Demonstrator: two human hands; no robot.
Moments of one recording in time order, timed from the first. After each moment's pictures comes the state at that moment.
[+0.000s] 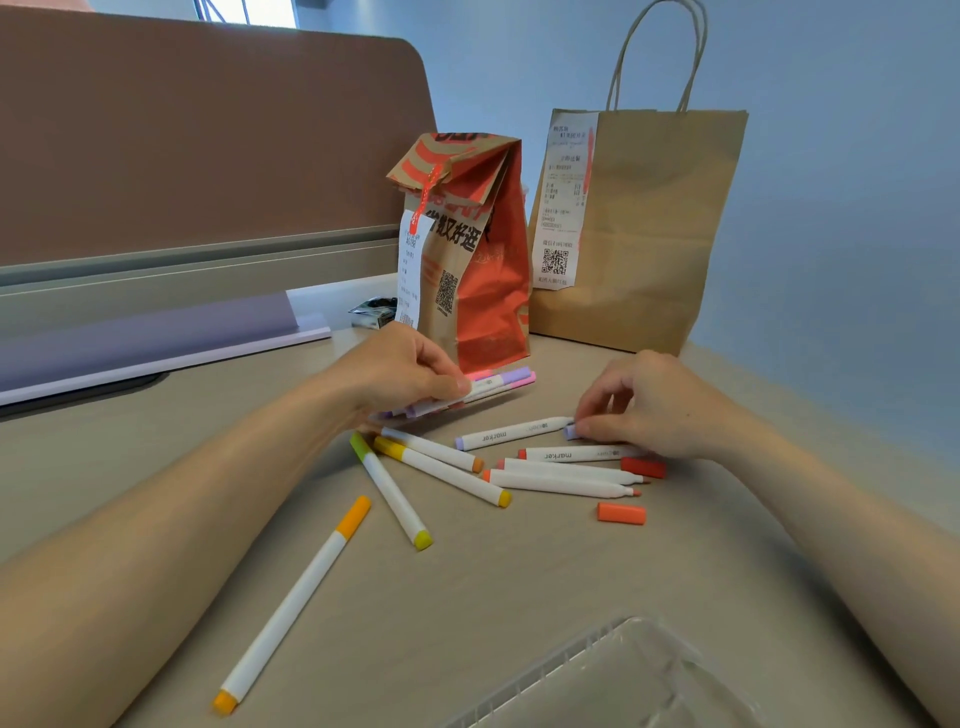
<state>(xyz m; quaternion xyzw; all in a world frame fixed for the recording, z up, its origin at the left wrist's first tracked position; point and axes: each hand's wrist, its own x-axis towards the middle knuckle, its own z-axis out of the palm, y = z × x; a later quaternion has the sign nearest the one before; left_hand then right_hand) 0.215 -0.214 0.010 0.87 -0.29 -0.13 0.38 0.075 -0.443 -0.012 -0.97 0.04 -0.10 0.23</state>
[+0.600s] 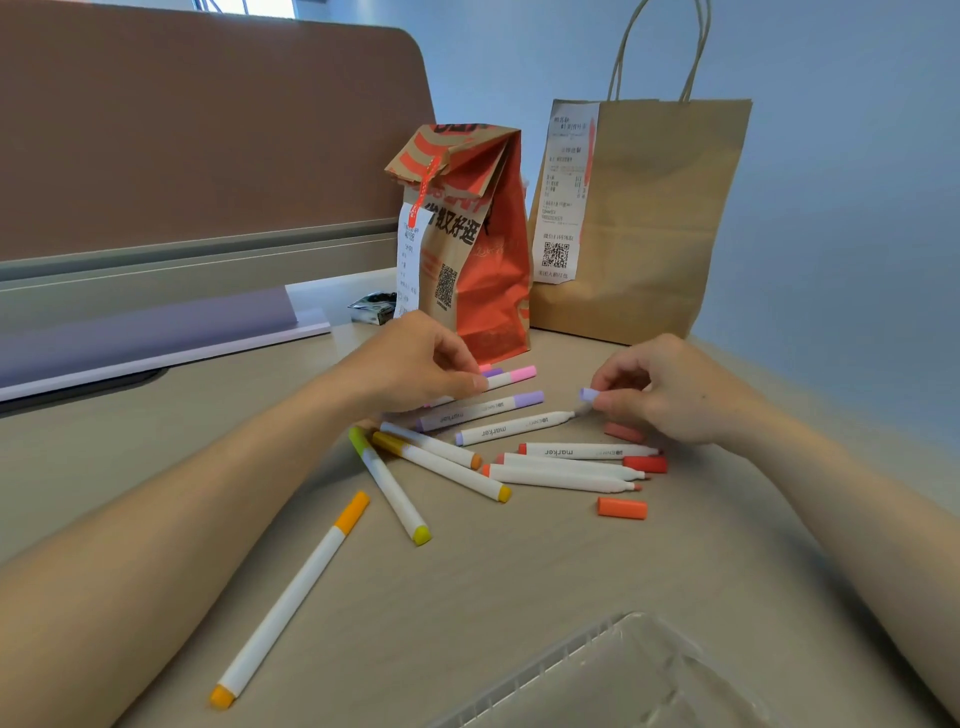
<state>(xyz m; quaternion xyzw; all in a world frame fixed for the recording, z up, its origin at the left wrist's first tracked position) 0.214 -0.223 0.009 0.87 -0.39 -0.05 0.30 0.071 -0.450 -0.008 -0.95 0.06 -0.12 0.29</state>
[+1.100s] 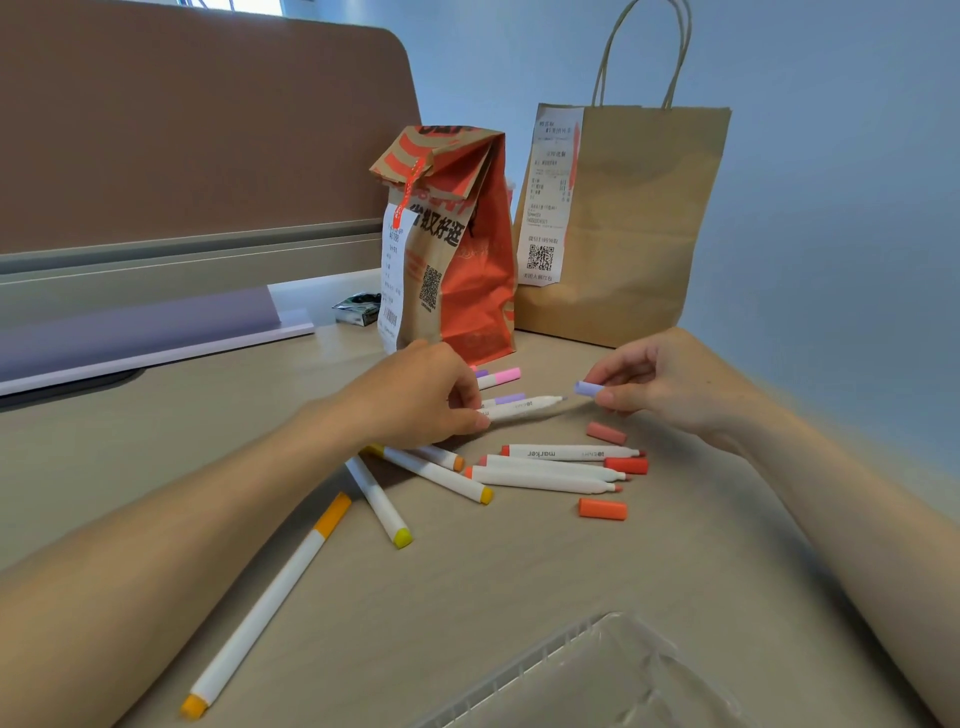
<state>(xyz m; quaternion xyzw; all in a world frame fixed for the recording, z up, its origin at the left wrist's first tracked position) 0.202 -0.233 -0.005 0.86 -0.49 0.02 0.14 0.063 -0.459 -0.004 -0.88 0.12 -0.13 0.44</state>
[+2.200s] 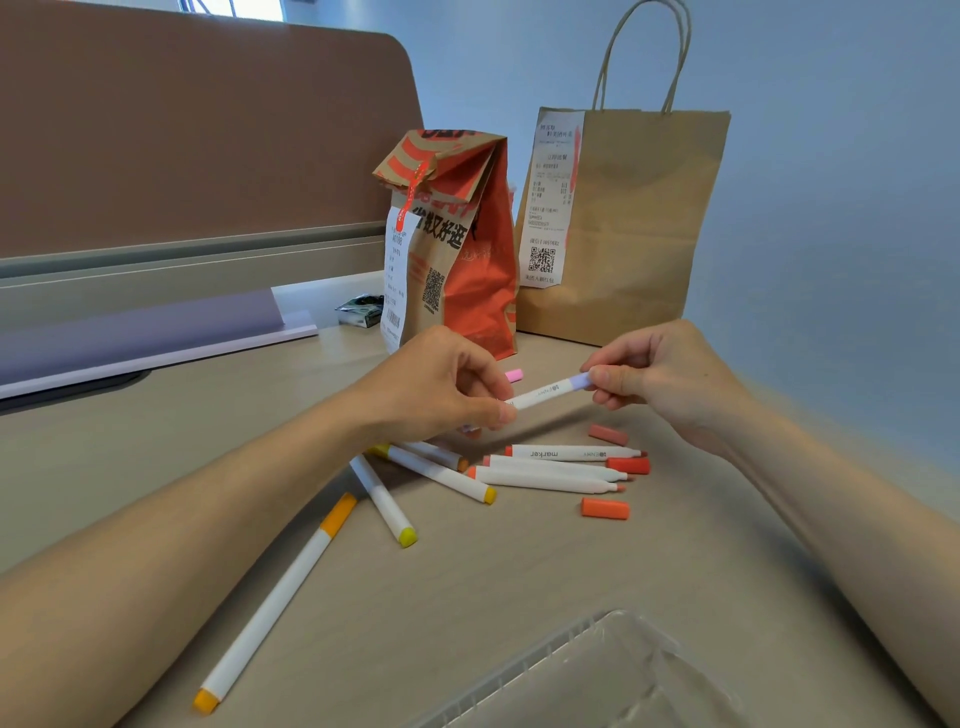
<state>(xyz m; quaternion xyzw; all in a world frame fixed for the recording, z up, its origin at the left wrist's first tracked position) 0.180 -0.229 0.009 0.79 -0.48 -0.12 0.37 0.065 -0.446 -0.004 -0.81 0.08 -0.19 0.55</state>
